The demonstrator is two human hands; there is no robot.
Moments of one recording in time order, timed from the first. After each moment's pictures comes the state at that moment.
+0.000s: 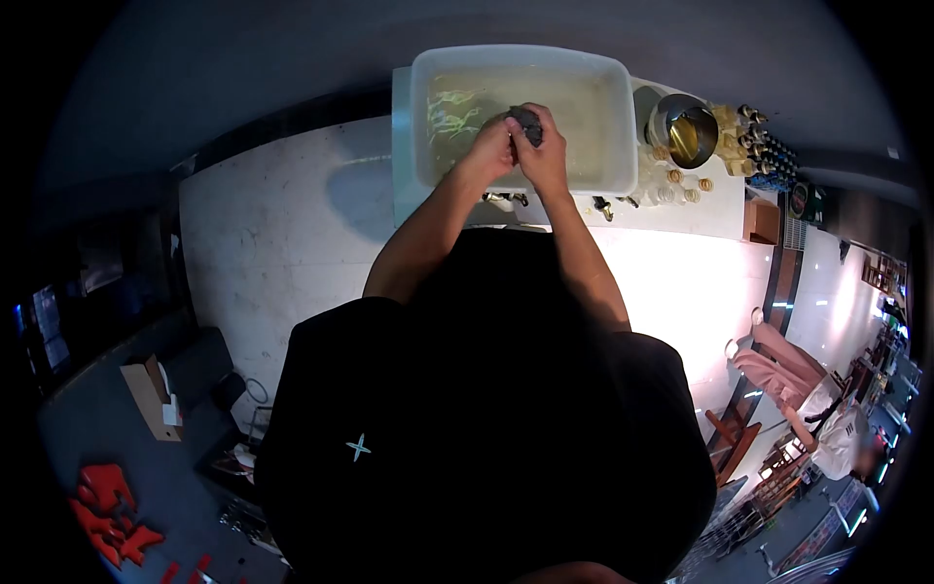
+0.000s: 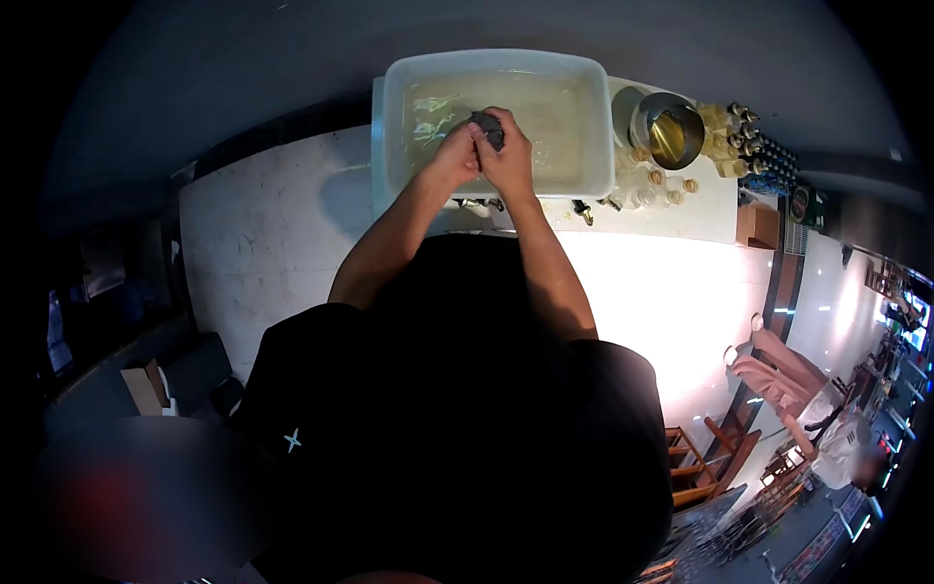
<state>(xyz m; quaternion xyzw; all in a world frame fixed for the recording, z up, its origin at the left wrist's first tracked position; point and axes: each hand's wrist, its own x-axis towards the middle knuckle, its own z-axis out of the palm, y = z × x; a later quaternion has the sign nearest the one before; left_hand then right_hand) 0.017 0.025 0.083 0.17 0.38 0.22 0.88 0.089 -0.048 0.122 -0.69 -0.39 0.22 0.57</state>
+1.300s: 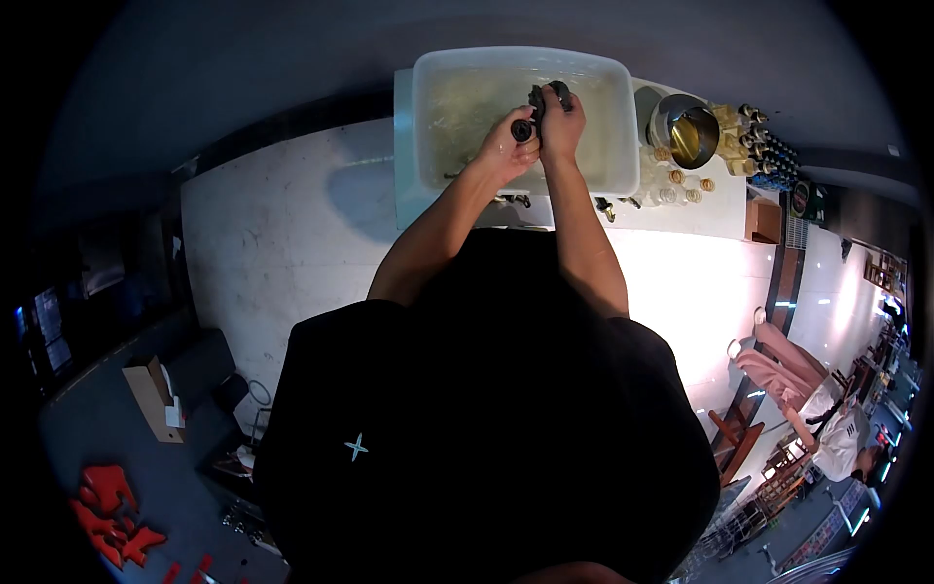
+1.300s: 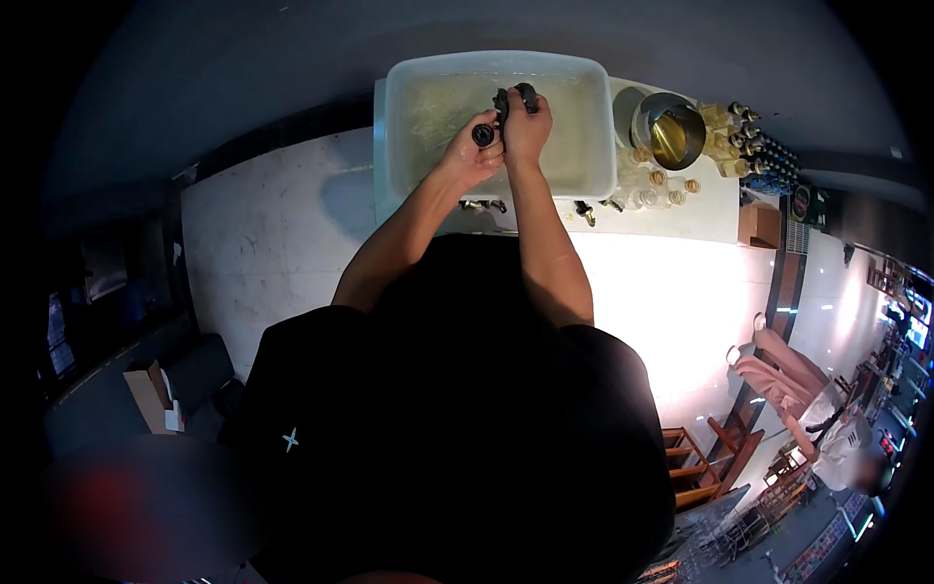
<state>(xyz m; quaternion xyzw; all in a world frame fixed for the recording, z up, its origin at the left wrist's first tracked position) 0.020 0.026 0.085 0.11 0.25 0.17 0.95 0.123 0.003 0.096 -0.69 -0.14 0.23 0.68</state>
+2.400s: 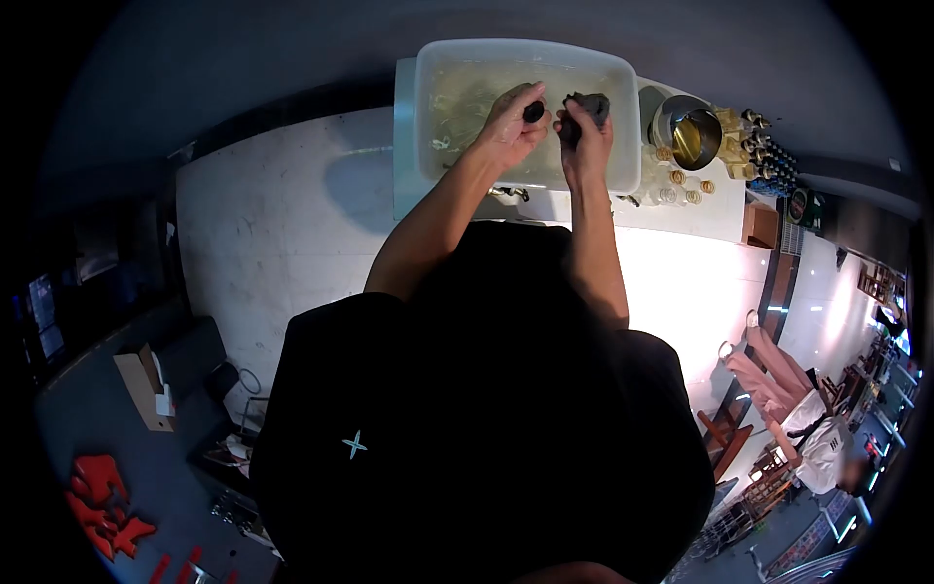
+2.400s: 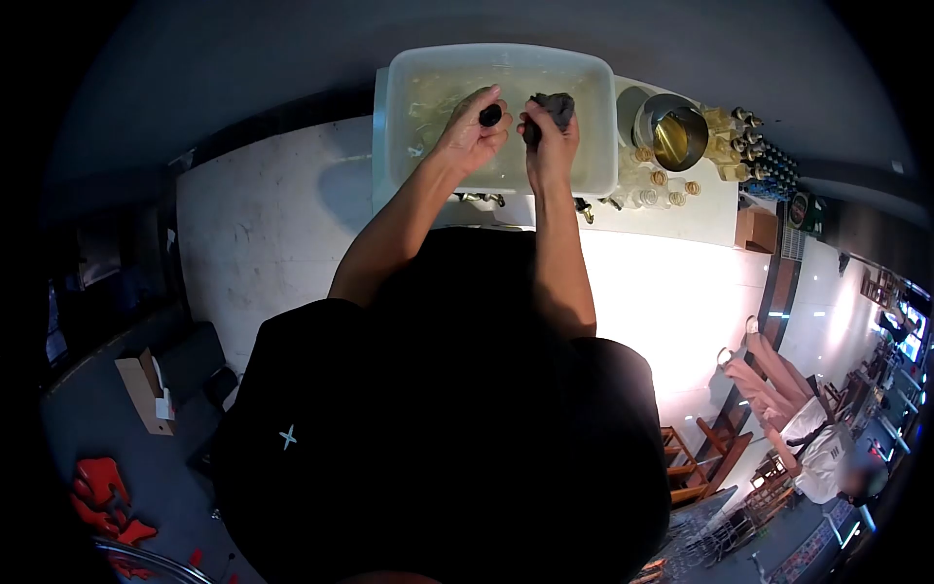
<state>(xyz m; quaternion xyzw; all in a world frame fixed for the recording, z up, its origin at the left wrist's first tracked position) 0.021 0.028 0.140 0.18 0.21 0.28 0.92 0.130 -0.053 0.140 -0.44 -0.09 0.41 0.79</state>
